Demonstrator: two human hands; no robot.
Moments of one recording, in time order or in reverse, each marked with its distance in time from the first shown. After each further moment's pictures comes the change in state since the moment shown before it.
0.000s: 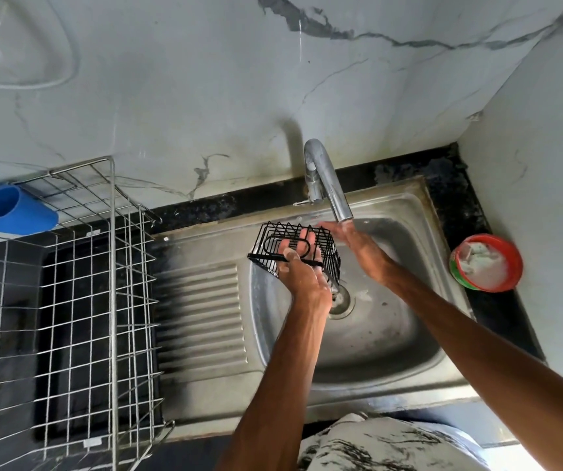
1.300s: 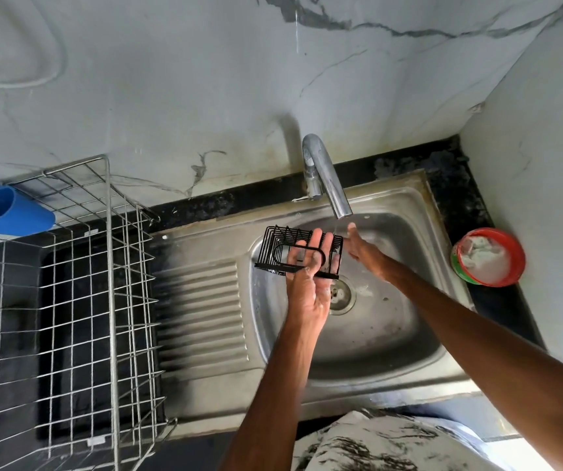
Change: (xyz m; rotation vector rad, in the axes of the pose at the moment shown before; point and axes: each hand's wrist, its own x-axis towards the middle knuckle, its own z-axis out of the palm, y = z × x) left_hand 0.002 -0.002 -0.033 -0.043 -0.407 -0.179; right_hand 0.015 0.037 -0.010 -0.035 -0.139 0.241
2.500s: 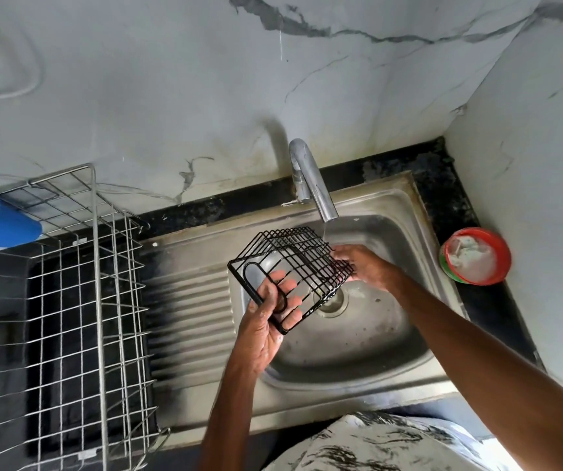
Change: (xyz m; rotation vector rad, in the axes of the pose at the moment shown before) left_hand -0.039 0.058 -0.059 0.427 -0.245 -0.133; right_hand -0.005 0.017 -0.010 0.297 0.103 0.166
